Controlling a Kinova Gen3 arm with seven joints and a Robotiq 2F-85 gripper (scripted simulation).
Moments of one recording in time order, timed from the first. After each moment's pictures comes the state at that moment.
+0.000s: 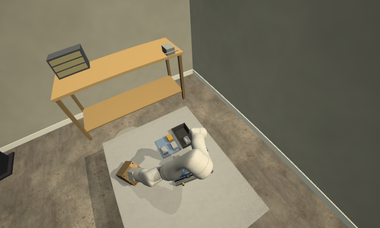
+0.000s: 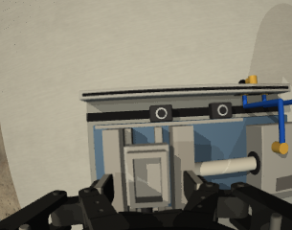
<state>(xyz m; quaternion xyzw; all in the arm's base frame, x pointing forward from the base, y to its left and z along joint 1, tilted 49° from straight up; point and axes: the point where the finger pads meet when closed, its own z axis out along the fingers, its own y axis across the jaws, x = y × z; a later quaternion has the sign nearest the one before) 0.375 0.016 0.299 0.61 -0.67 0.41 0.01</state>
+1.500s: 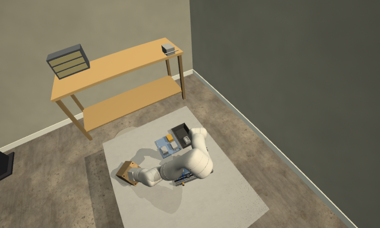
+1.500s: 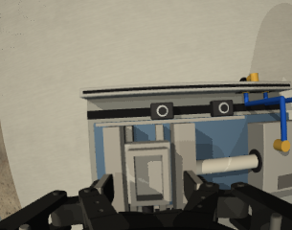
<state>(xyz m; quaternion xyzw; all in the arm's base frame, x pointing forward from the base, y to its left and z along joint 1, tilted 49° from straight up) 0.377 0.017 0.298 0.61 -0.67 0.41 0.01</state>
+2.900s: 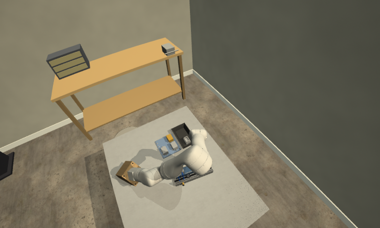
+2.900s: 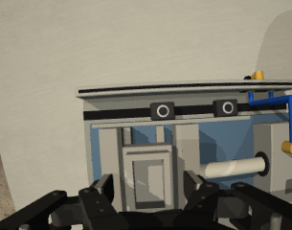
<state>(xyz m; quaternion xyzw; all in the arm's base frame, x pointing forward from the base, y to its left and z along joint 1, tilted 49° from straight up) 0.384 0.009 0.288 0.61 -0.67 0.41 0.01</state>
